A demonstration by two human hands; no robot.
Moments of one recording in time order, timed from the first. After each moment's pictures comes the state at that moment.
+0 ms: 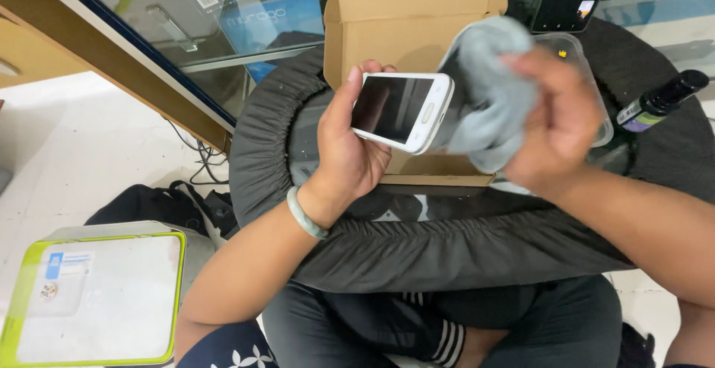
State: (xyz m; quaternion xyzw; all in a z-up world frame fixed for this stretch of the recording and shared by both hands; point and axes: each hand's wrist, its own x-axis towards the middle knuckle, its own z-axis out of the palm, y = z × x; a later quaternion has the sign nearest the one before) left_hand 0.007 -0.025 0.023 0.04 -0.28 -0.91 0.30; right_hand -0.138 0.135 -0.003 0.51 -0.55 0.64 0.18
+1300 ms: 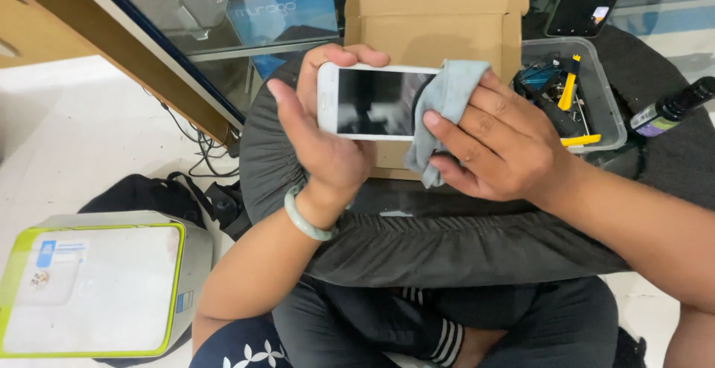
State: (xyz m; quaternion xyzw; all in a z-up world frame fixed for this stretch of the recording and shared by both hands) left_hand 0.035 -0.027 0.054 -0.11 -0.43 -0.74 0.51; right_hand -0.110 0.115 0.052 0.77 -0.43 0.25 0.40
